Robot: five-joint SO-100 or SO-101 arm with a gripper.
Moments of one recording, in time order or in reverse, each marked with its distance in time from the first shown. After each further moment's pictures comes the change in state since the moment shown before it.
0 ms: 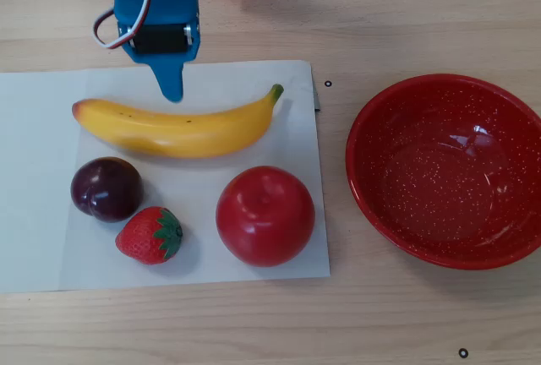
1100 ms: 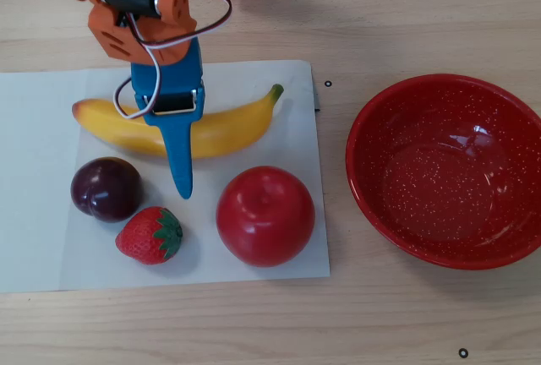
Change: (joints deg) arm -1.8 -9.9 13.2 -19.2 2.6
